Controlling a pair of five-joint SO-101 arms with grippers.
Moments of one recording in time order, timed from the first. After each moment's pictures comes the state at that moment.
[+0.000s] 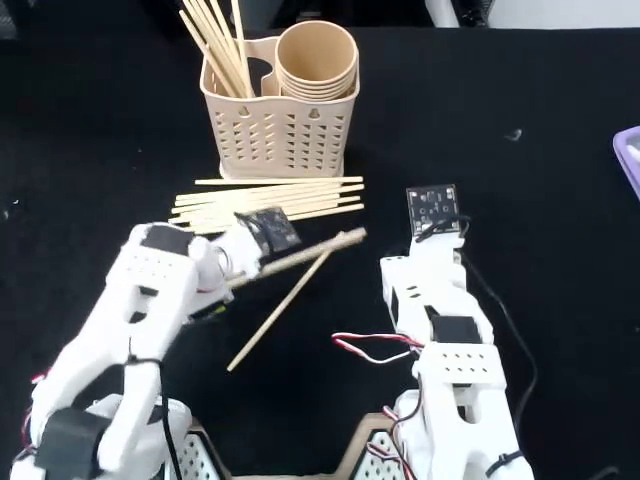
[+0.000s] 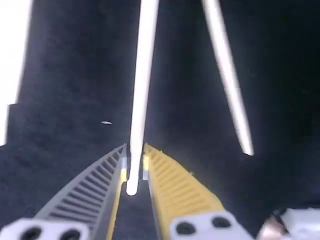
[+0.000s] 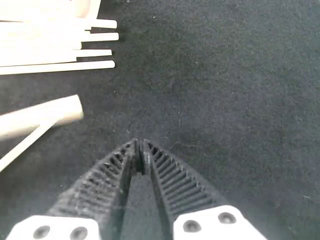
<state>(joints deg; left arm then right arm) 8.3 -25.5 47.2 67.9 -50.3 1.5 -54.9 82.4 26.9 8.3</state>
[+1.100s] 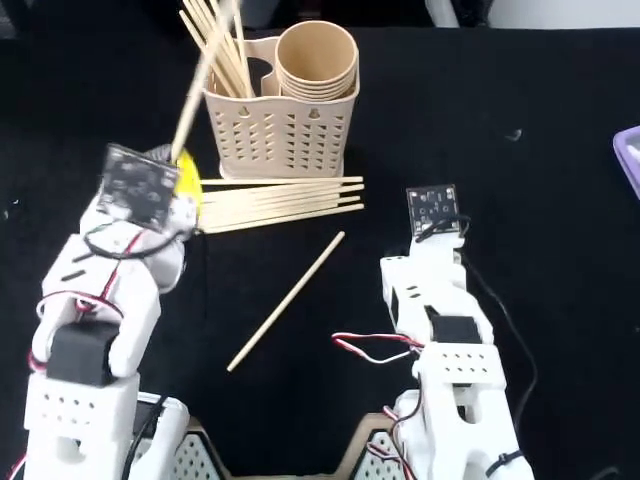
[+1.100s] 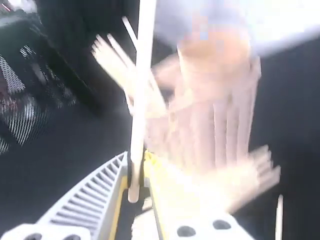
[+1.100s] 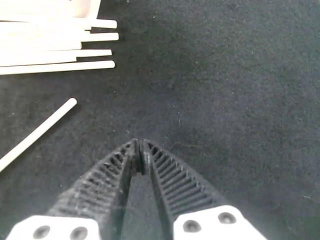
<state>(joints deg) 3.7 -66.9 43.6 42.3 -11.8 1.5 -54.9 82.4 26.9 8.3</state>
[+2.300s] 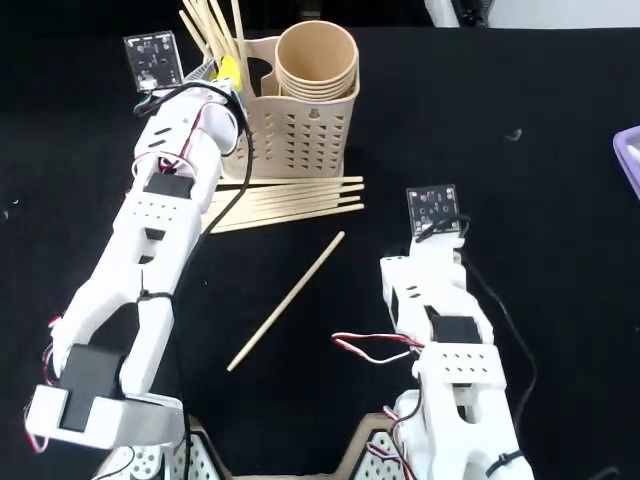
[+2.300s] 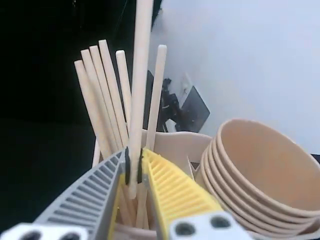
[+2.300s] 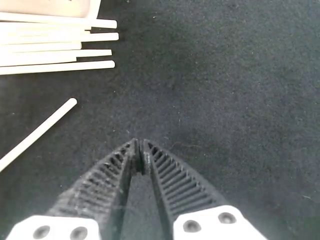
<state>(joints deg) 3.7 -6.6 25.2 -3.6 15.9 1.5 -54.9 82.4 26.9 8.3</state>
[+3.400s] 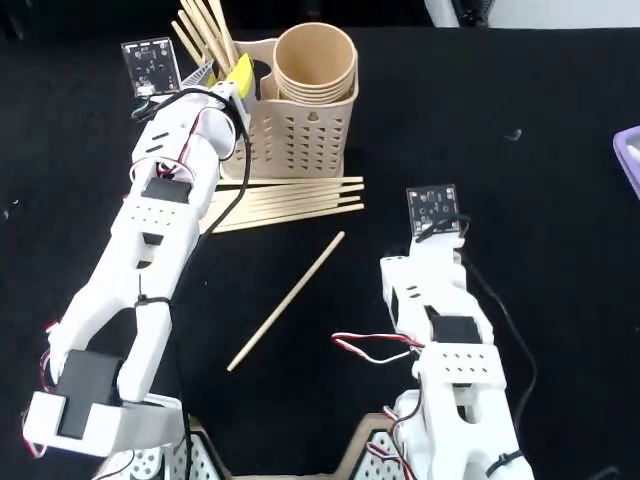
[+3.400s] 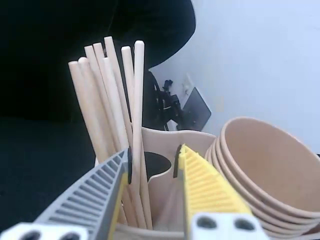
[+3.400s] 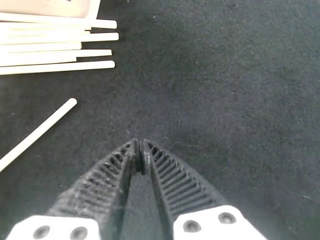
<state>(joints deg) 3.6 -8.8 27.9 -3.7 15.8 1.5 -54.9 82.4 26.9 8.4</state>
